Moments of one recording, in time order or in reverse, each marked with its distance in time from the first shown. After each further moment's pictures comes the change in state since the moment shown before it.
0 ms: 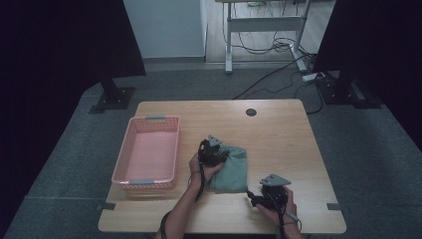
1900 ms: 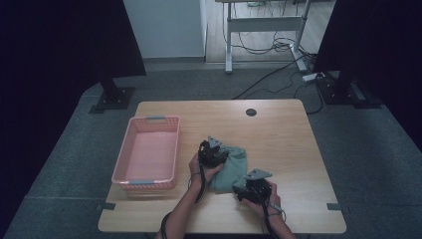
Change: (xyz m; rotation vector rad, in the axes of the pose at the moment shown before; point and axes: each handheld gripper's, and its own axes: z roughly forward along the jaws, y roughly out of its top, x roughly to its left) left arm -0.003 -0.004 -0.002 -0.009 0.023 -0.006; right arm 0.018 0.017 0.042 0.024 0.077 -0.042
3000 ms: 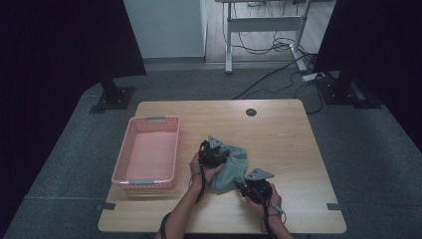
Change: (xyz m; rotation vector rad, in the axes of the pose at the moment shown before) left arm -0.005 0.003 -0.005 -0.035 -0.006 0.016; right arm 0.000 0.004 -0.008 -0.053 0.014 -0.029
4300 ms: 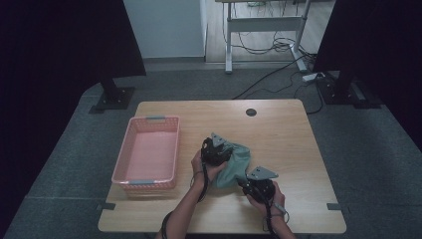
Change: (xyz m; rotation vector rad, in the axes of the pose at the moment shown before) left arm -0.012 0.018 -0.014 -0.025 -0.001 0.020; right arm 0.004 0.016 -0.023 -0.058 -0.028 -0.037
